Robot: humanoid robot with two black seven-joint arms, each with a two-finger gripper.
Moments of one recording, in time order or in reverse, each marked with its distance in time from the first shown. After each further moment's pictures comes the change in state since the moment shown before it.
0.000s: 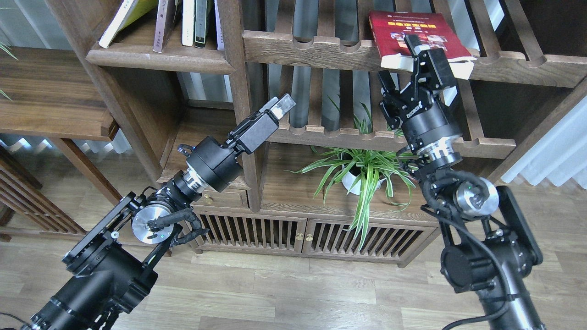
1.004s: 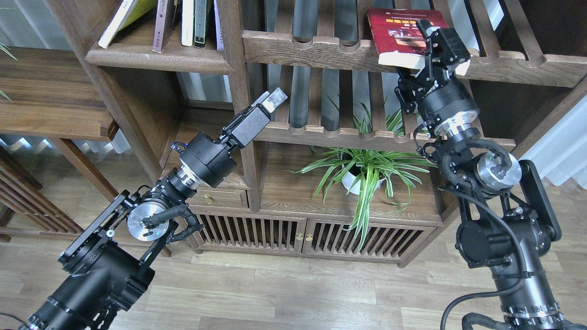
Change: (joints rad) left arm 0.006 0.000 -0.033 0.003 0.000 0.000 0.001; right arm 0.056 -0.037 0.050 -0.028 0.092 -0.105 0.002
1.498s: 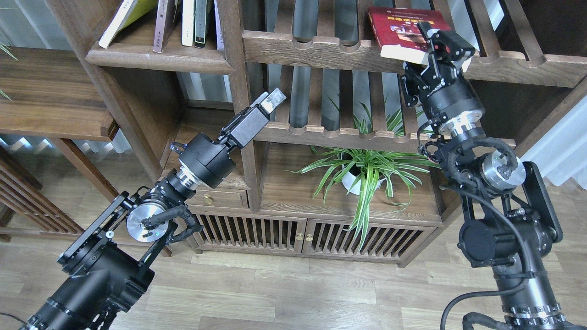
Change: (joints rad) left arm 0.008 0.000 -0.001 -0.002 -0.002 0.000 -0.001; right arm -0.008 -0.008 0.024 -0.003 0.022 0.007 0.000
